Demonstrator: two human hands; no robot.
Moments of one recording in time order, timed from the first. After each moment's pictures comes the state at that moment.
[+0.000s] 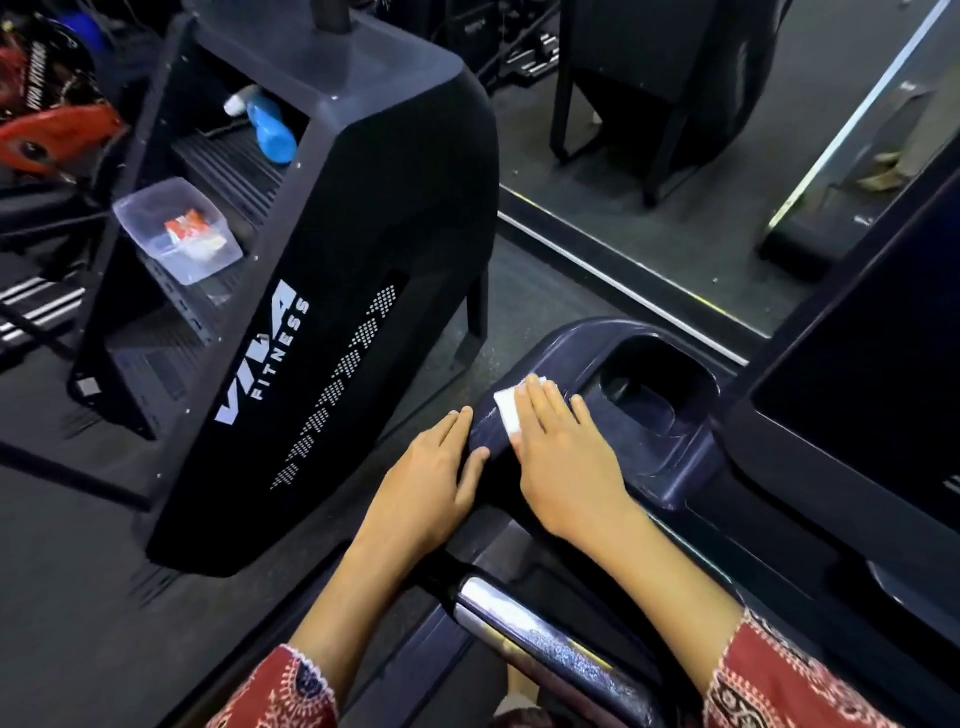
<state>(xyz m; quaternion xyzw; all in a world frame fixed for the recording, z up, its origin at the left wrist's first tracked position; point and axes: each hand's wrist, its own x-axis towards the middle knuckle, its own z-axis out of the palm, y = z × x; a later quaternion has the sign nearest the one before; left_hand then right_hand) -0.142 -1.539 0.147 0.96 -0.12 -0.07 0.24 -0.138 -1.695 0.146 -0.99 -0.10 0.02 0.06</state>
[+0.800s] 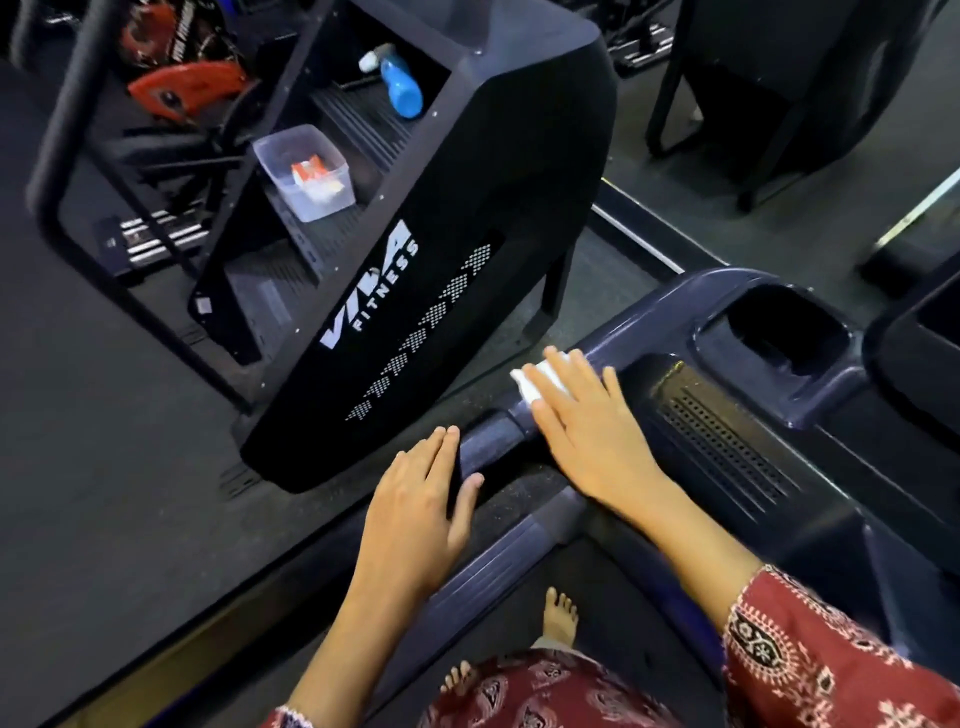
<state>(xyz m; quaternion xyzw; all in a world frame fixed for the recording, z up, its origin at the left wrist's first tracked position) -0.299 -1.434 0.146 0.98 -0.01 0.07 0.19 -0.199 -1.612 0.135 -0.96 -0.23 -0.03 0.14</state>
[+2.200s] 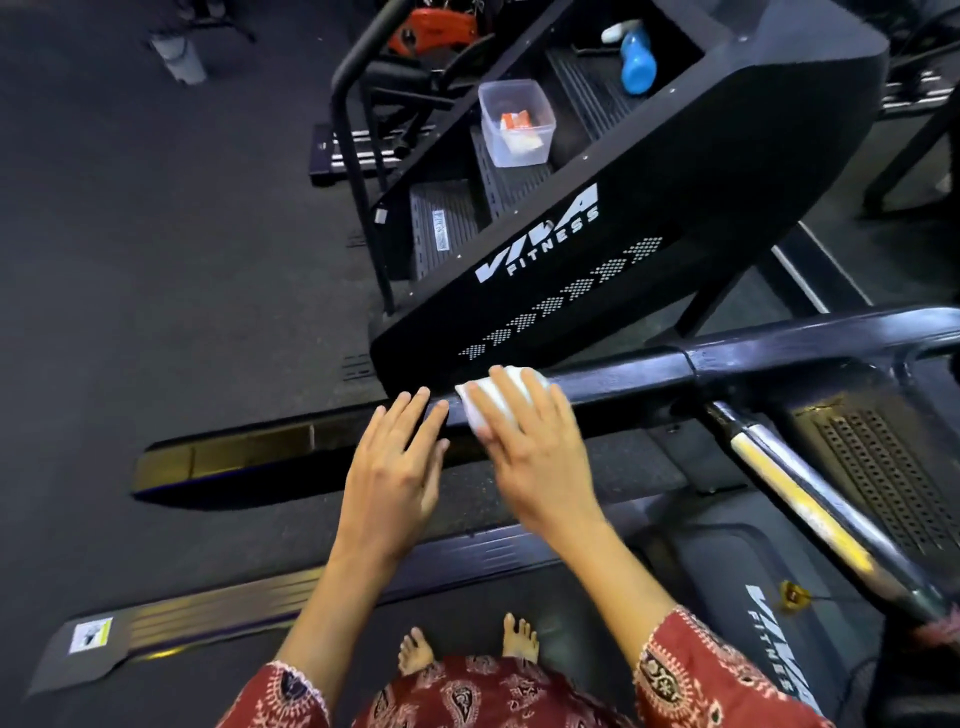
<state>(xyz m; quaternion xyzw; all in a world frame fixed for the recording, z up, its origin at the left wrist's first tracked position) -0.447 -1.352 0.111 0.95 0.14 0.27 0.08 -0.336 -1.477 0.097 -0.84 -0.45 -0.16 0.24</state>
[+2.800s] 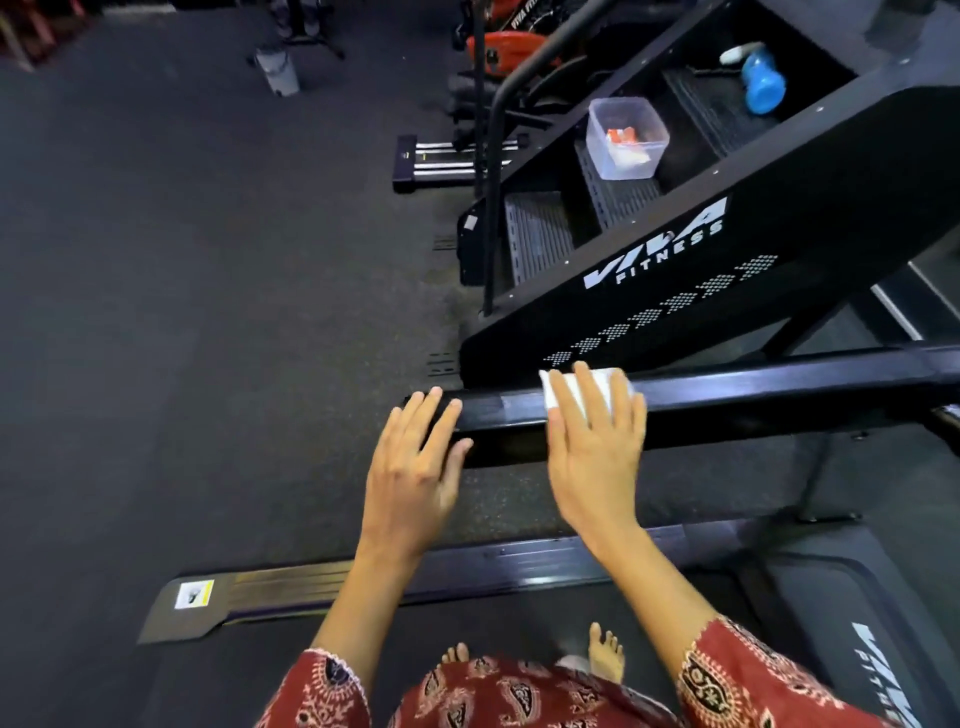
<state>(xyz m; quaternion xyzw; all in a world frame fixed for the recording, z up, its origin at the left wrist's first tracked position) -0.591 -1.212 0.102 0.92 0.20 0.32 0.08 -0.462 -1.344 0.095 -0.89 -0.33 -0.19 0.25</state>
